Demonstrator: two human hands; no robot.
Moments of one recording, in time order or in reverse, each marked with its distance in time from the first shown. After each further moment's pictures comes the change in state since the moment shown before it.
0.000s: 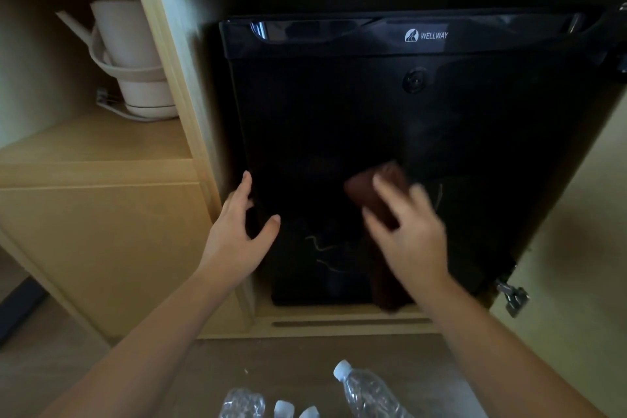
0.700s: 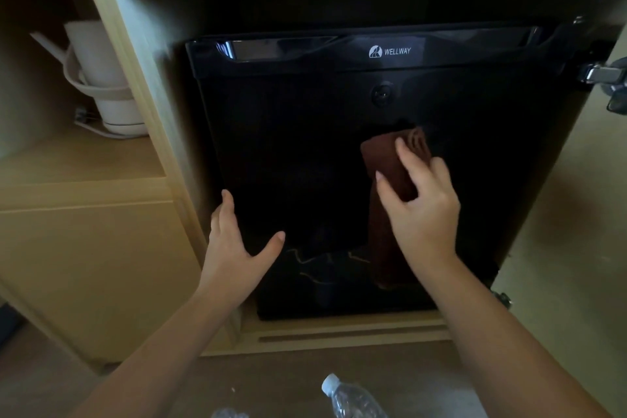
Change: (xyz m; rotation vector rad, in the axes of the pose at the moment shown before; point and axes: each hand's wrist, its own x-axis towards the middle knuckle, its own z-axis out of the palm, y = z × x) left_hand -0.003 0.017 0.022 0.017 0.031 -0.073; right_hand 0.040 0.012 -0.023 0.090 0.187 0.083
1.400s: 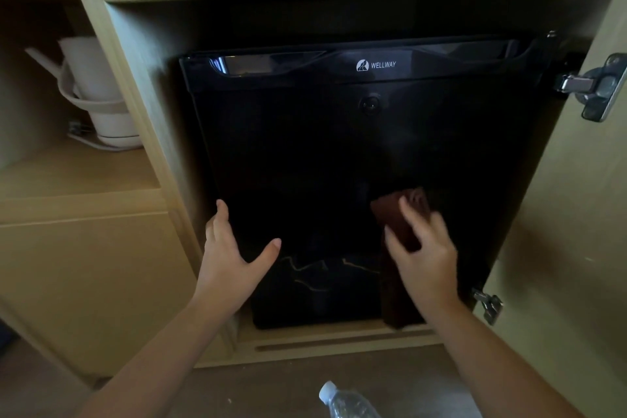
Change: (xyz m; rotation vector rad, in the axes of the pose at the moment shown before) left_hand 0.001 0.003 -0.001 -0.005 -0.002 -0.011; right_hand -0.049 0.039 -0.016 0.038 -0.153 0.172
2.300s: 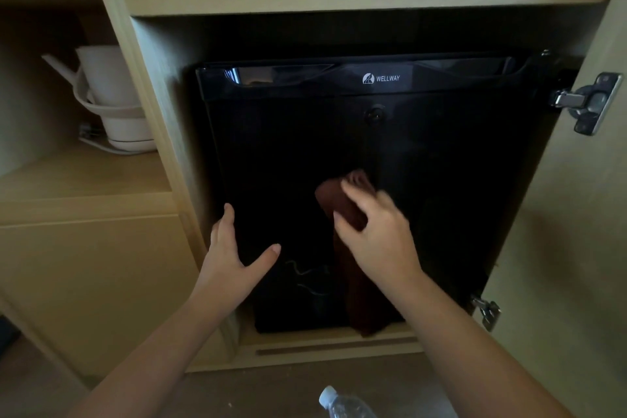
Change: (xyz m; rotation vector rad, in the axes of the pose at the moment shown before) left_hand -0.001 -0.004 -0.013 -0.087 -0.102 0.015; right_hand 0.027 -0.083 0.014 -0.117 -0.299 -0.034
